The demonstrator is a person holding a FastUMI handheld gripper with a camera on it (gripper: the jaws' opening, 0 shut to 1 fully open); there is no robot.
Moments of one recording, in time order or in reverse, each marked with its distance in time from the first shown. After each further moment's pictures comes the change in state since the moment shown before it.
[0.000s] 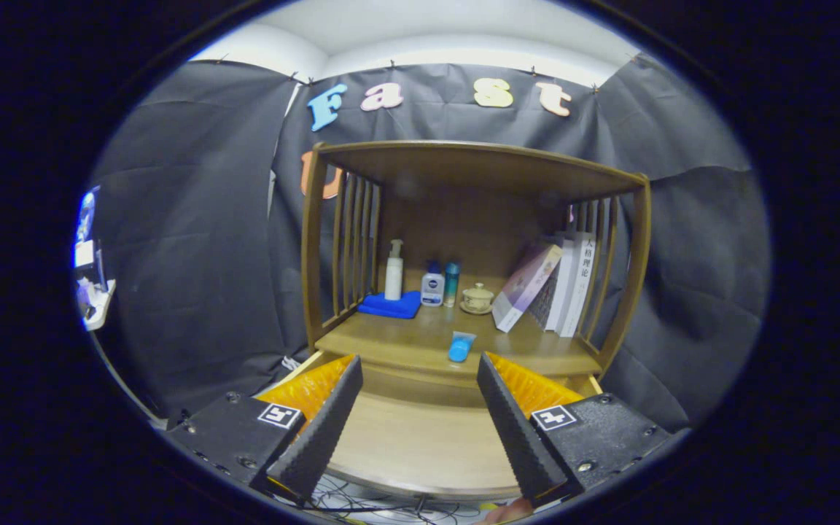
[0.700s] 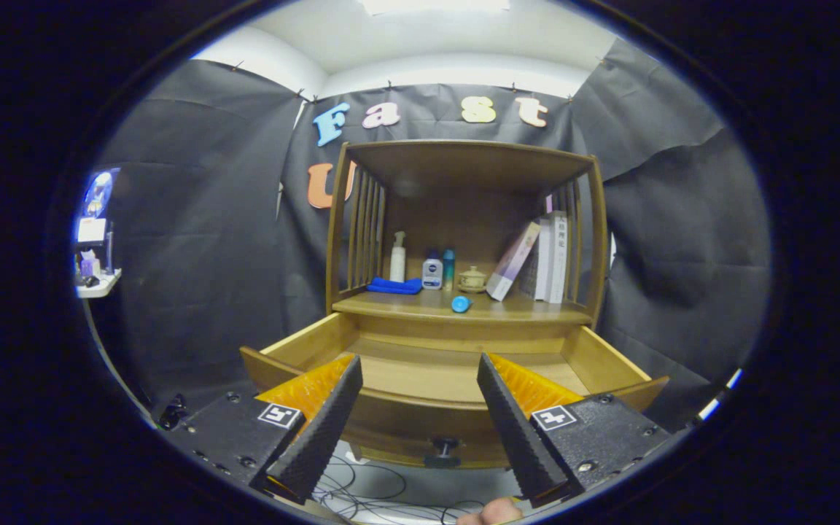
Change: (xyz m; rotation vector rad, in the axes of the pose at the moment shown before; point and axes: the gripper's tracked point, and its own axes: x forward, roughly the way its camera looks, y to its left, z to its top) arm -0.062 -0.001 -0.119 0.067 -0.112 -0.052
